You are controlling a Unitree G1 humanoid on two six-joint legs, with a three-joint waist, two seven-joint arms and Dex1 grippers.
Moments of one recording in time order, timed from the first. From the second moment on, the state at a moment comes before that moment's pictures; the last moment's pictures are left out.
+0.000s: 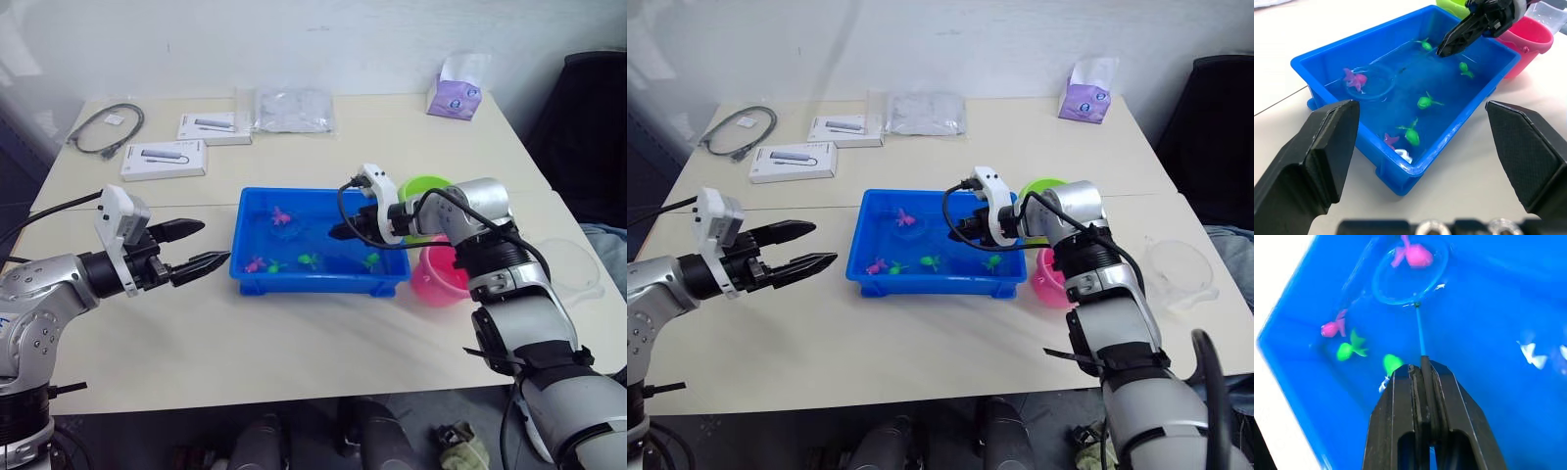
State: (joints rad) left arm -0.25 0.80 0.39 -0.34 -0.68 0.81 -0.81; right arm -1.11 -0.40 0.19 0.49 0.46 1.15 0.78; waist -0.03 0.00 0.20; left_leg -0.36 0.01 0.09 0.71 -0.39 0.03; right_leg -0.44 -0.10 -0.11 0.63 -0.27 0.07
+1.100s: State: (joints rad) left arm -0.76 0.57 -0.12 0.12 -0.57 0.58 -1.25; right arm 0.08 -0.77 -0.96 -0.86 0.75 1.40 0.69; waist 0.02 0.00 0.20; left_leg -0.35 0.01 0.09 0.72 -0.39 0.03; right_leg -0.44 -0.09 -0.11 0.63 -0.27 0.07
